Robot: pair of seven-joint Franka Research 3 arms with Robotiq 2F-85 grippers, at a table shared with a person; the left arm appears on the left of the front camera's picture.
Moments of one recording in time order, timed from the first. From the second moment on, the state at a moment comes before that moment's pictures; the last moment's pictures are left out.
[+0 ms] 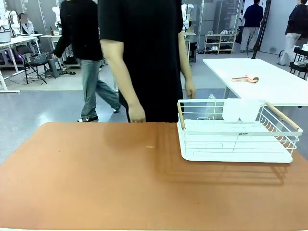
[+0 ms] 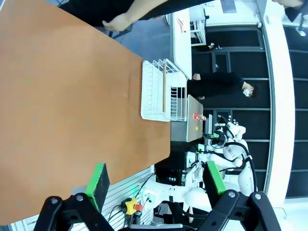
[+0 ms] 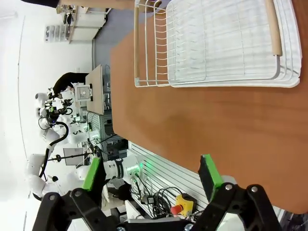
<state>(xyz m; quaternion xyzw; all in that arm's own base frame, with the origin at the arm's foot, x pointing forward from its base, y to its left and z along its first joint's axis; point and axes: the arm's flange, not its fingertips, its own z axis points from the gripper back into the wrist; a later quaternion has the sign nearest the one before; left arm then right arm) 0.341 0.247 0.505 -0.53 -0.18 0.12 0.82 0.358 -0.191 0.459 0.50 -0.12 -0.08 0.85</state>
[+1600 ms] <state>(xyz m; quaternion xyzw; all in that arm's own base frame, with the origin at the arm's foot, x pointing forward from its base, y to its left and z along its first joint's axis) 0.335 0.252 0.506 -0.53 -0.19 0.12 0.82 0.354 -0.197 0.461 0.50 -0.13 -0.08 0.85</state>
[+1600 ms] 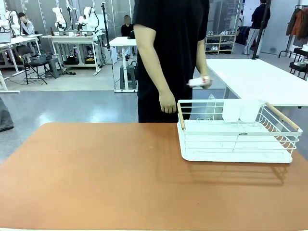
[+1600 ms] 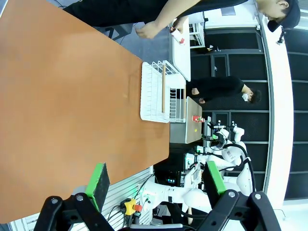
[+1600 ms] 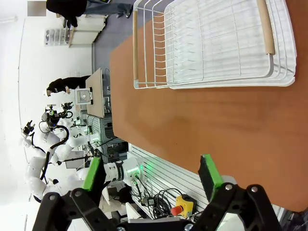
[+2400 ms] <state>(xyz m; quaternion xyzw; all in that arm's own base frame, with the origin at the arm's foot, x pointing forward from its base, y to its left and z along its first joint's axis) 0.335 0.252 0.506 -0.53 -0.19 0.12 0.82 0.354 -0.197 0.461 0.50 -0.13 -0.08 0.85</state>
